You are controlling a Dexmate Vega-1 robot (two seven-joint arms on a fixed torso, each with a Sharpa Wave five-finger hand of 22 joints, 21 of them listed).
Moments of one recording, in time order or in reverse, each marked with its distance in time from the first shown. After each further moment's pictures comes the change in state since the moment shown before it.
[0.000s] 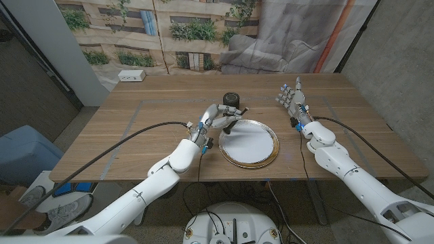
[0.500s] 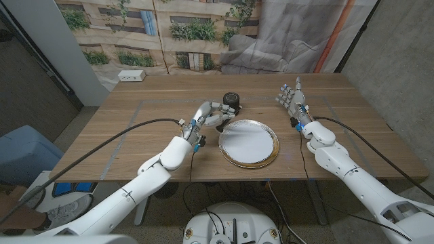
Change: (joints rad) left arm 0.025 0.062 -0.044 -0.060 -0.003 0.026 -0.011; left_hand 0.000 0.000 0.000 0.000 0.000 0.000 0.000 0.000 0.000 0.001 -0.001 0.000 0.000 0.000 0.000 0.000 0.000 0.000 0.000 0.000 0.000; right arm 0.000 0.000 0.000 0.000 0.000 0.000 0.000; right_hand 0.000 0.000 0.000 0.000 0.000 0.000 0.000 0.000 0.000 0.000 0.000 0.000 0.000 0.000 0.000 0.000 0.000 0.000 0.000 0.000 0.000
